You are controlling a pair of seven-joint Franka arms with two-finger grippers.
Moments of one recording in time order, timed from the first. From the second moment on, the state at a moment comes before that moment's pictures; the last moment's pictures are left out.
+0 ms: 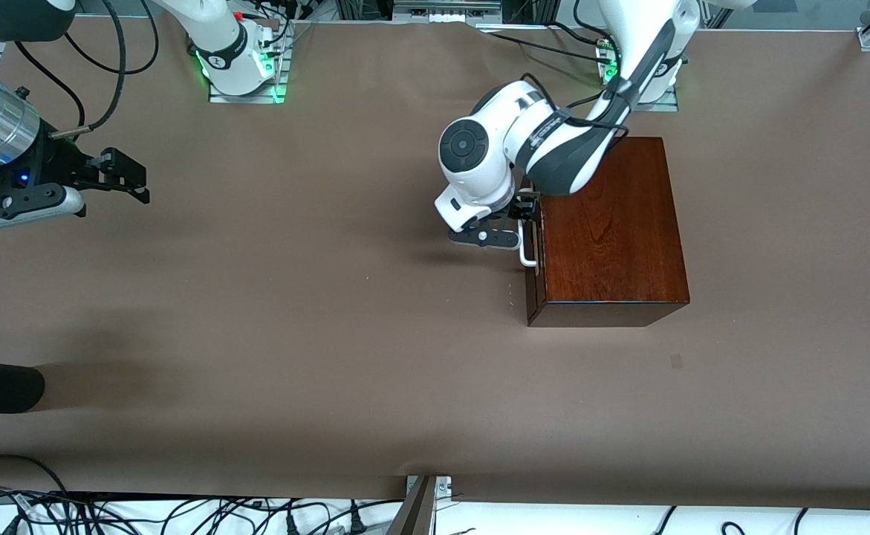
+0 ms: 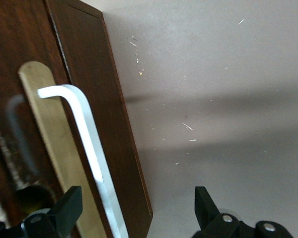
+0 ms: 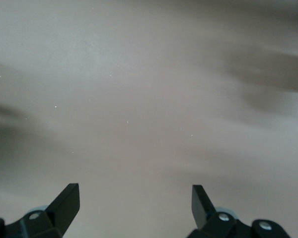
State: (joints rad) left arm -0.51 0.54 -0.26 -1.60 0.24 1.81 -0.68; right arm 0.24 0.07 -0.13 -1.58 0.05 1.66 -0.12
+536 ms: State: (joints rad) left arm -0.52 0.56 -0.26 -1.65 0.28 1.88 -0.74; right arm 0.24 0.07 -0.14 -1.58 0.05 1.64 -0.11
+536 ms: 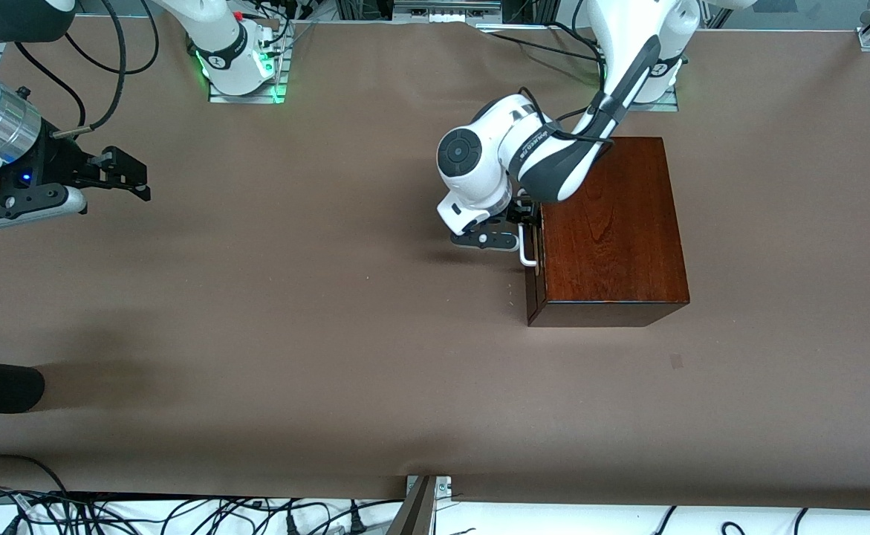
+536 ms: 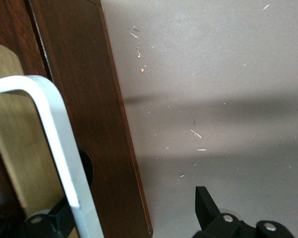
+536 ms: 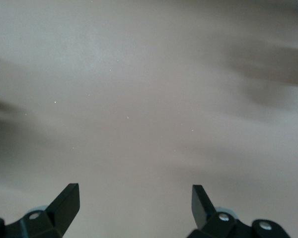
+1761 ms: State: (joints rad) left arm -0.62 0.70 -0.25 -1.44 0.25 2.02 -0.96; right arm 0.24 0.09 -0.16 -1.58 0.05 1.64 -0.11
